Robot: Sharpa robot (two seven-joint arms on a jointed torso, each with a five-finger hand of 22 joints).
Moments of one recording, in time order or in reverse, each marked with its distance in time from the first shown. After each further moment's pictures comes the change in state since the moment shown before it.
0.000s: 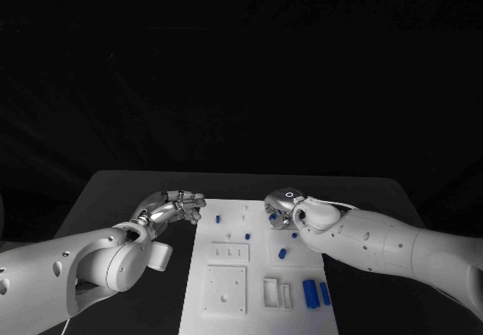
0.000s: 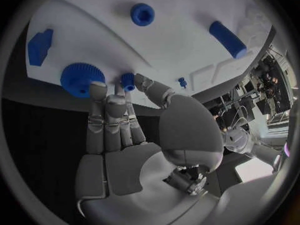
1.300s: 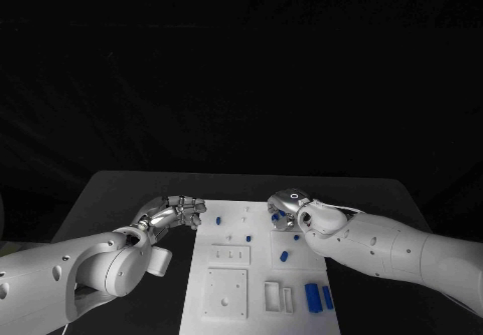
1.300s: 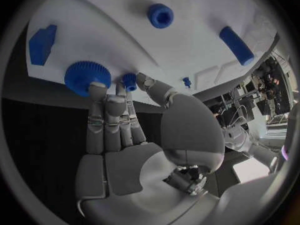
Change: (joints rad) left arm 0.000 -0.007 -0.001 0.000 0.001 0.014 -0.012; left_hand -0.008 0.000 0.003 -0.003 -0.008 0.000 0.000 0.000 0.000 -0.002 -0.002 -0.005 0.000 0.000 0.000 -0.004 0.002 0.000 -0.002 0.002 0.000 -0.001; right arm 0.005 -0.027 0.003 0.024 -0.017 -0.060 -0.004; right_hand -0.010 -0.032 0.020 0.008 -0.004 0.009 0.004 0.000 -0.001 0.003 -0.007 -0.013 -0.004 -0.020 0.001 0.006 -0.020 -0.005 0.000 0.000 0.019 0.000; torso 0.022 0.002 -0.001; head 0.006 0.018
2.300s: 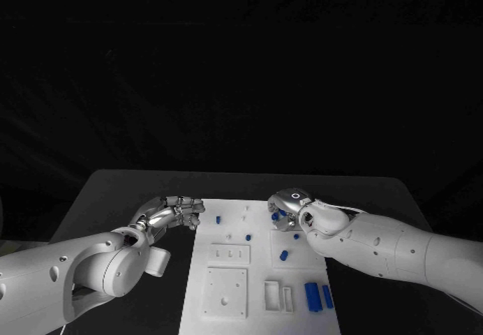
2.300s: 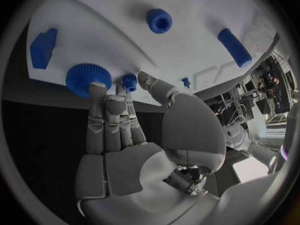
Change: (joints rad) left arm 0.000 -0.007 -0.001 0.003 0.001 0.001 -0.003; left_hand 0.000 0.000 0.000 0.000 0.000 0.000 0.000 0.000 0.000 -0.001 -0.001 -0.004 0.000 0.000 0.000 0.000 0.001 0.000 0.000 0.000 0.000 0.000; right arm 0.001 -0.023 0.001 0.030 -0.002 -0.012 -0.005; right_hand -0.017 -0.041 0.006 0.012 0.000 -0.004 -0.001 -0.004 -0.001 -0.031 -0.017 -0.003 -0.020 -0.006 0.012 0.000 -0.013 -0.001 -0.004 -0.004 0.000 0.000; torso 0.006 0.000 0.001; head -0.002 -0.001
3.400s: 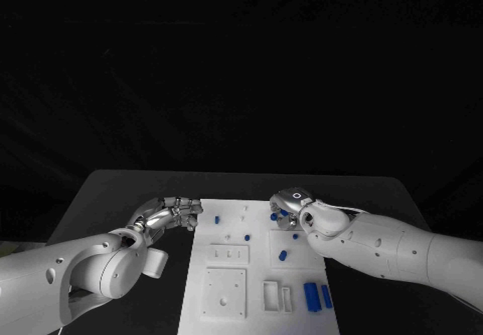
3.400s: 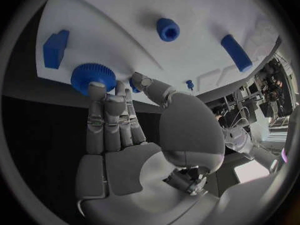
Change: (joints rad) left arm 0.000 -0.004 -0.001 0.002 0.001 0.000 -0.002; left_hand 0.000 0.000 0.002 -0.002 0.000 0.000 0.000 0.000 0.000 0.000 0.000 0.000 0.000 0.000 0.000 0.000 0.001 0.000 0.004 0.000 0.004 0.000; right arm 0.001 -0.016 0.000 0.022 -0.032 0.001 -0.052; right_hand 0.053 0.021 0.040 -0.027 0.000 0.027 -0.021 0.007 0.007 0.027 0.018 0.037 0.034 -0.003 -0.011 0.016 -0.010 -0.016 -0.001 -0.005 -0.004 0.000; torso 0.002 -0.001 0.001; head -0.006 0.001
